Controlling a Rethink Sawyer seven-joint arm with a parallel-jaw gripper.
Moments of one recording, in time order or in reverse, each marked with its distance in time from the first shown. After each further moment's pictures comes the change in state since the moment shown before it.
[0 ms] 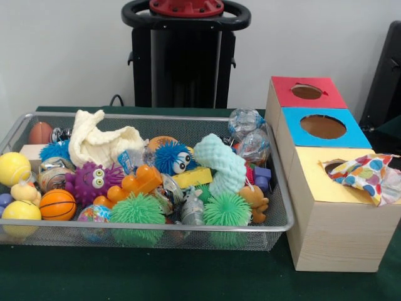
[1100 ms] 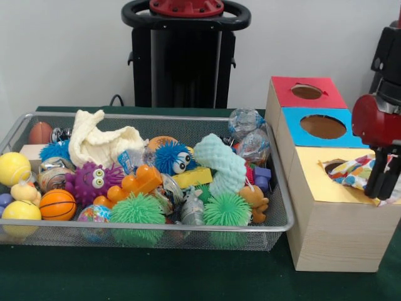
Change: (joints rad) arm -0.001 0.149 -0.001 0.108 -0.006 -0.237 0.000
